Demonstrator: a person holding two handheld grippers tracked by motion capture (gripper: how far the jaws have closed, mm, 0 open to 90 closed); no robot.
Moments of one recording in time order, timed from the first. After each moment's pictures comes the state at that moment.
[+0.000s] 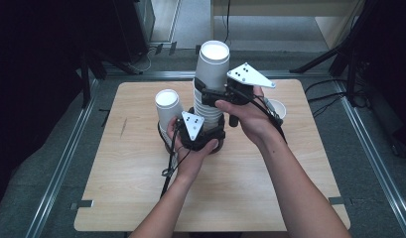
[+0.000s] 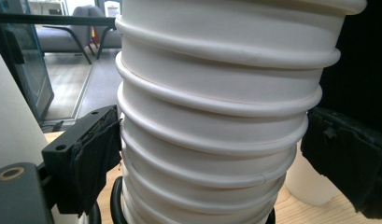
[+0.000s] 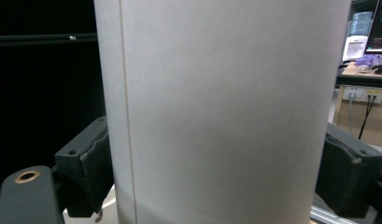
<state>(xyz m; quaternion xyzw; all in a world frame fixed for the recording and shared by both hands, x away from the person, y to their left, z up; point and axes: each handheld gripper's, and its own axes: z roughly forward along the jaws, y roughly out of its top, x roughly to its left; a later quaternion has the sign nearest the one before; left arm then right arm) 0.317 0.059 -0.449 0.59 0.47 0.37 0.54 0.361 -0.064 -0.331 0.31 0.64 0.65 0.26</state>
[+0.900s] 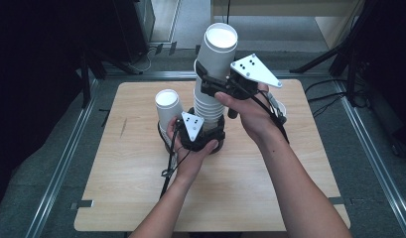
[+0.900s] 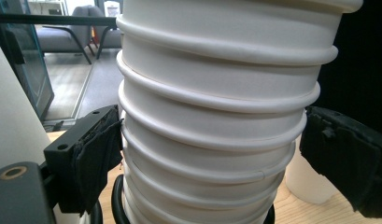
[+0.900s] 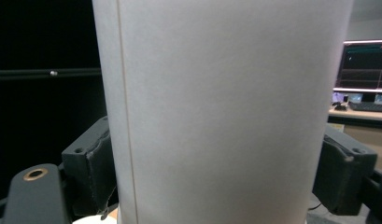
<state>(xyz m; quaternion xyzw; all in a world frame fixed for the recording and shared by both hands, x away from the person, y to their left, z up) 0.316 0.060 -0.449 0.59 0.47 0.37 0.54 0.346 -0.063 -0.299 0.31 0.58 0.67 0.33</state>
